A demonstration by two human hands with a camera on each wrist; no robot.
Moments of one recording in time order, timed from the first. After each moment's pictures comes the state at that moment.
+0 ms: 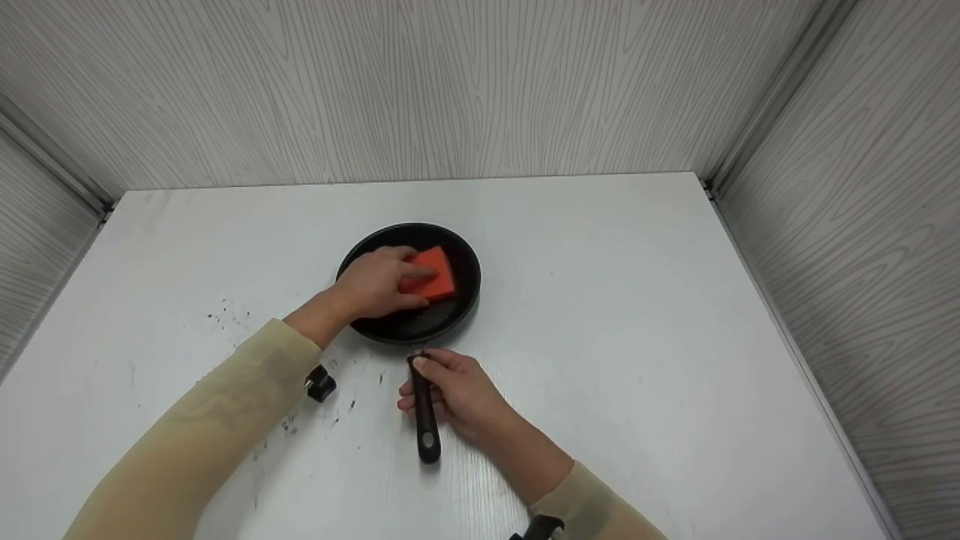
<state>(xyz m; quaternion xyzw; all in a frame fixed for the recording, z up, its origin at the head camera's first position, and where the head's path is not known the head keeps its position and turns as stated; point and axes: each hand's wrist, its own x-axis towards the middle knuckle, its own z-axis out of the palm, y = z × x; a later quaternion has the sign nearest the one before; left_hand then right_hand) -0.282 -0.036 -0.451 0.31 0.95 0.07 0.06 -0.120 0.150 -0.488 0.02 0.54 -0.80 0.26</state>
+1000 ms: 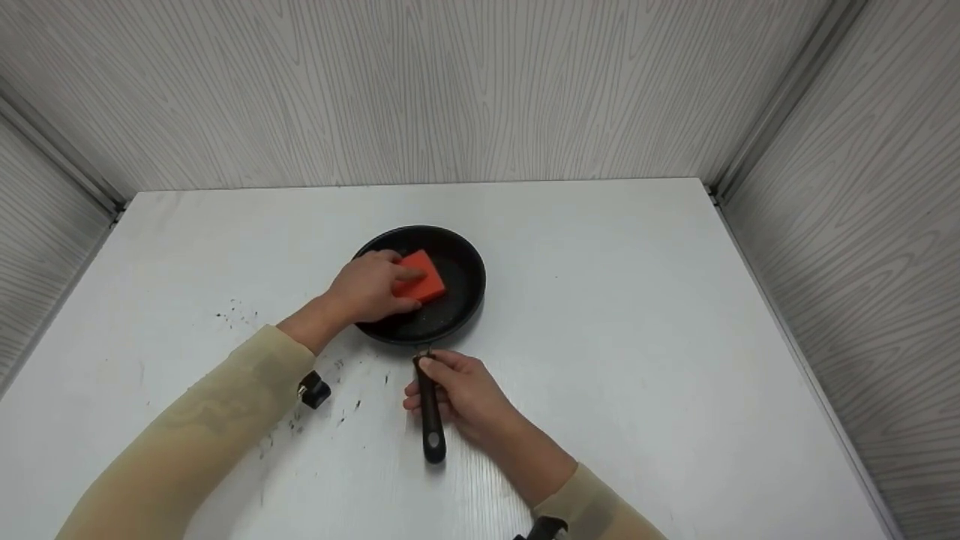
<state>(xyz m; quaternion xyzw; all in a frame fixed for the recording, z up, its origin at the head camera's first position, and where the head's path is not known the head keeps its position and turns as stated) -0.271 -0.048 -0.444 0.26 0.96 0.05 0.06 -0.120 0.149 -0.487 0.04 0.54 -0.80 0.26</state>
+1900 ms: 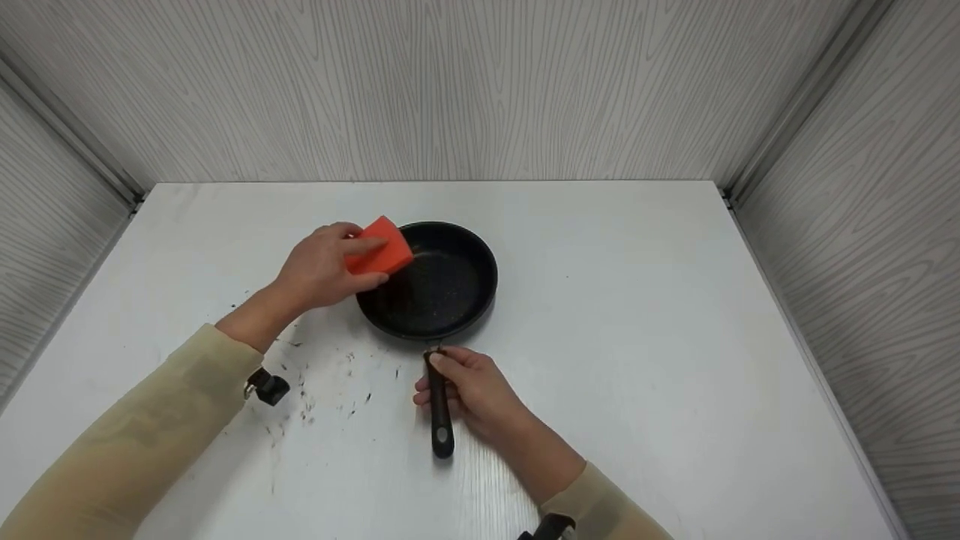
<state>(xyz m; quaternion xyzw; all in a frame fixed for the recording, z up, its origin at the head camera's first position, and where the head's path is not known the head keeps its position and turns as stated) -0.252 -0.112 -0.405 0.20 0.97 0.16 -0.01 -0.121 0.151 -0.487 0.03 0.54 -0.80 0.26</state>
